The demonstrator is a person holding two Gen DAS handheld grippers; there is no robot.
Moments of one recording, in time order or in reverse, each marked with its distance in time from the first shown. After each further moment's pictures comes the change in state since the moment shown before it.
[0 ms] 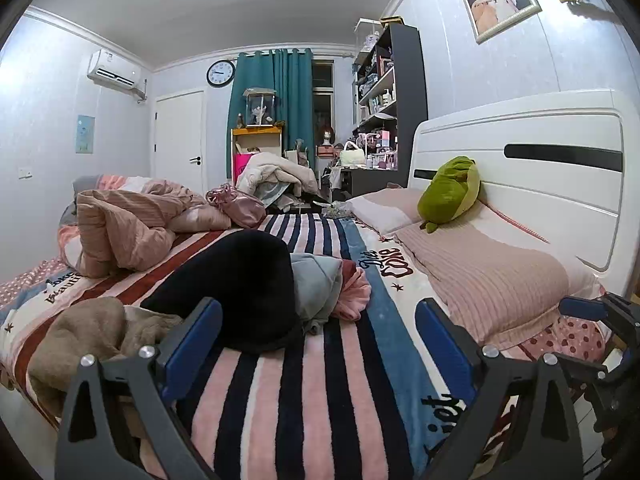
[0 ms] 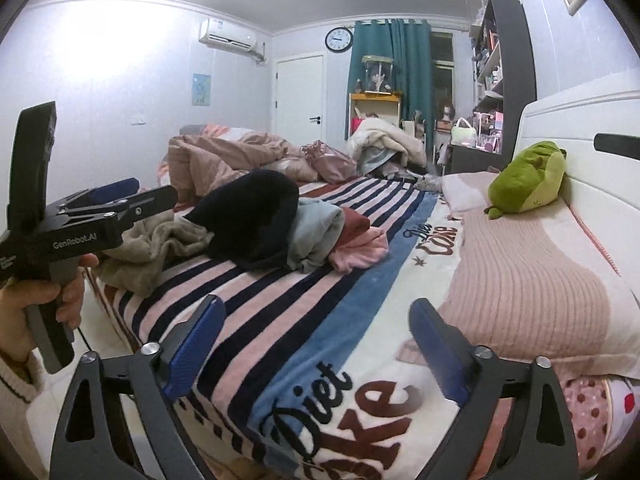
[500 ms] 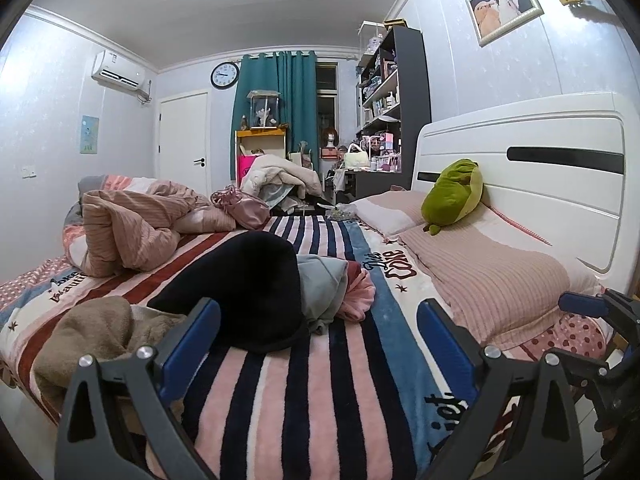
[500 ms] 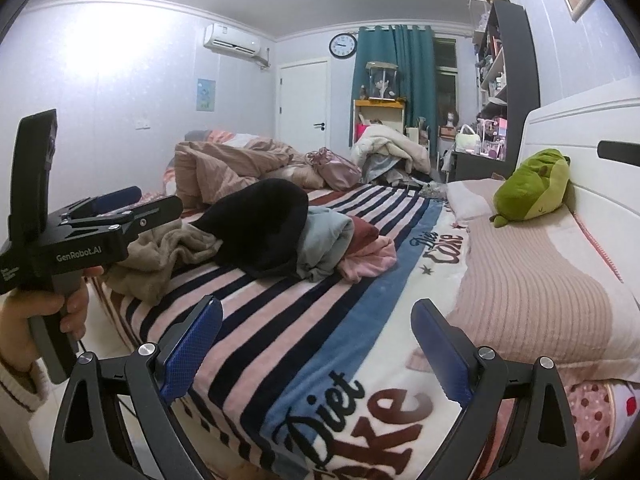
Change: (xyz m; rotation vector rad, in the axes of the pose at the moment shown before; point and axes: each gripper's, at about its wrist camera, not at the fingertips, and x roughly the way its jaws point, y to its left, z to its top) left arm -0.007 0.007 -0.002 -0.003 -0.005 0.012; right arm -0.001 0.009 0.007 -0.006 -0.019 0.011
